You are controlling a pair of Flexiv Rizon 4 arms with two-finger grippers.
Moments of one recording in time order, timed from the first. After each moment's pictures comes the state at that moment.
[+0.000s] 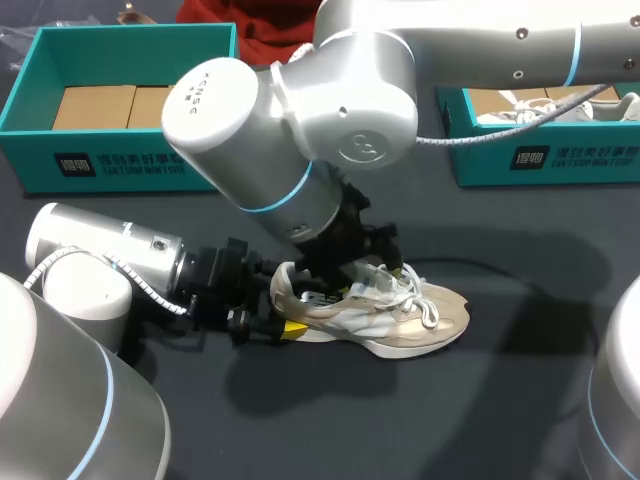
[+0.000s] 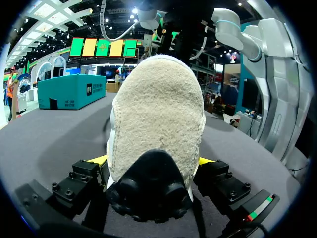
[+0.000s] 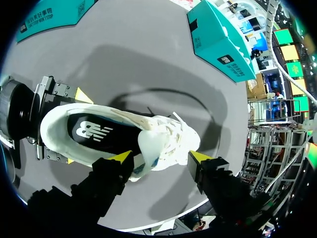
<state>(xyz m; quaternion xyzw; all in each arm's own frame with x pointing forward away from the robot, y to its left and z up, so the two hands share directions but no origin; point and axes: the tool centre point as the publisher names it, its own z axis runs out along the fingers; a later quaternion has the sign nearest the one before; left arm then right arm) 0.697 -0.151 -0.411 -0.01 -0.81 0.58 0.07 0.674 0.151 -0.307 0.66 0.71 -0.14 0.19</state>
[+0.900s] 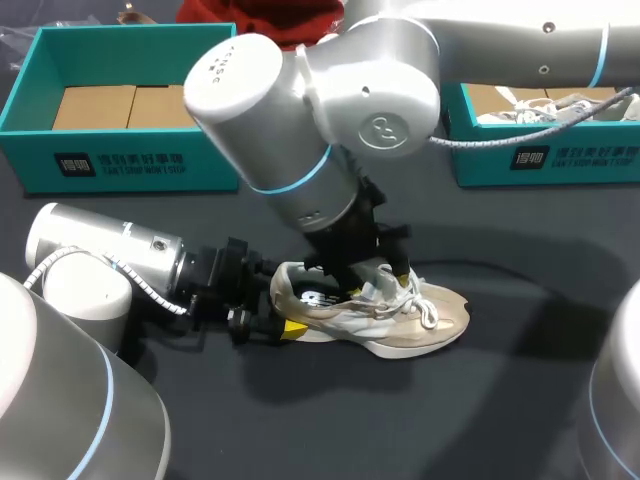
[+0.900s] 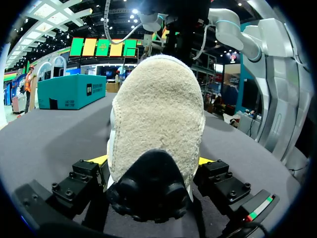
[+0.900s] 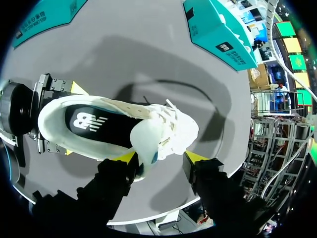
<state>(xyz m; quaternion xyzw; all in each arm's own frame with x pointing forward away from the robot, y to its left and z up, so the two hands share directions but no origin) 0.697 -0.151 -0.411 -0.01 -0.81 0.58 0.07 0.660 0.143 -0.303 0.68 0.70 -0.15 0.15</state>
